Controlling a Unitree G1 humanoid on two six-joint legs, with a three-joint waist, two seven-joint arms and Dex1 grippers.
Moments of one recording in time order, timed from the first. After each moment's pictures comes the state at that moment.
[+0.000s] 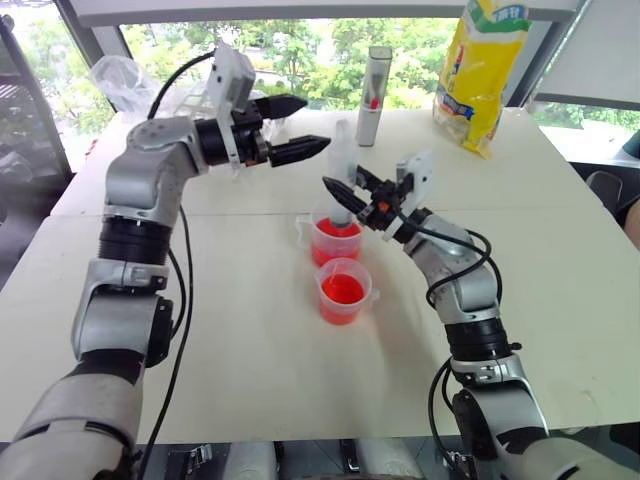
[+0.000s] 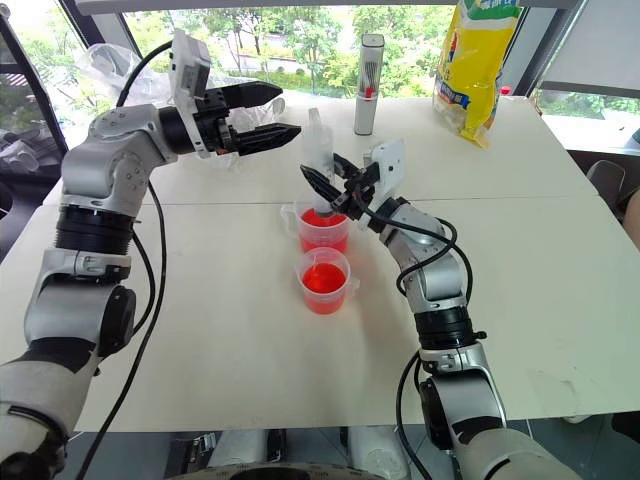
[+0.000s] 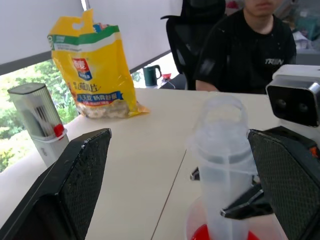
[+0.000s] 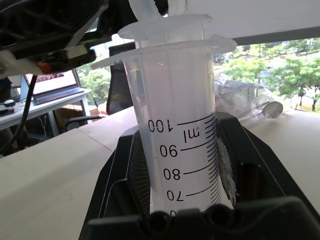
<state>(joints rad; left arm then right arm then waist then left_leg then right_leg) -1.10 0.48 -0.03 0.47 -0.41 0.35 -1.09 -0.60 -0.18 0.03 0.08 0.30 0.20 0.64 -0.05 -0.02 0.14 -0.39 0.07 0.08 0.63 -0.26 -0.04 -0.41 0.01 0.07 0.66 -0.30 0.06</state>
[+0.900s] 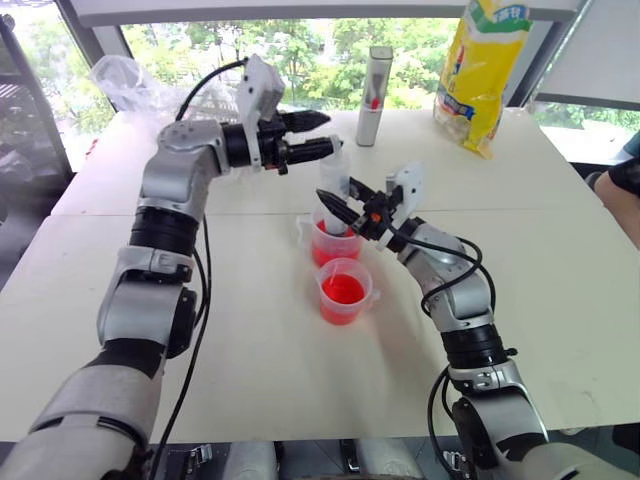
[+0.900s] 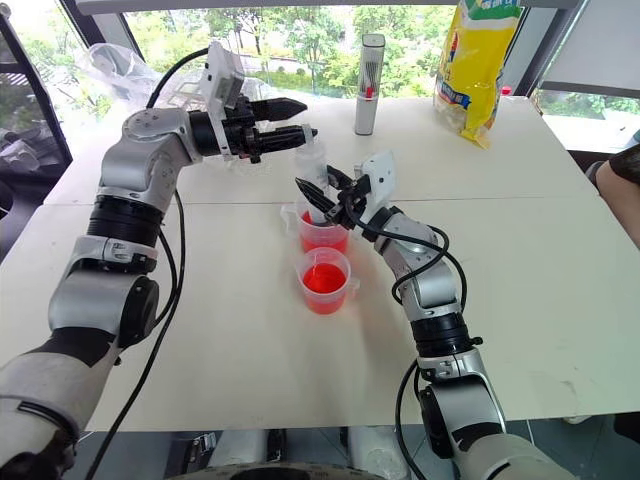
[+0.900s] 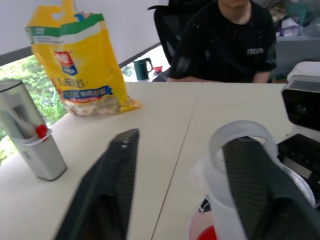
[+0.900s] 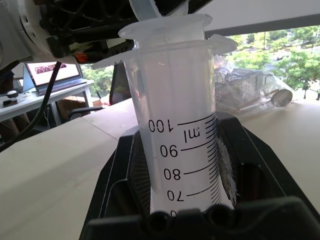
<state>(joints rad) -1.15 0.38 -0.03 0.62 -0.31 0.26 -1.17 -0.58 -0.18 0.06 0.07 0.29 0.19 0.63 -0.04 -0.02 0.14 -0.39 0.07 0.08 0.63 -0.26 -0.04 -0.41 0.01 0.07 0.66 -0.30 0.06</state>
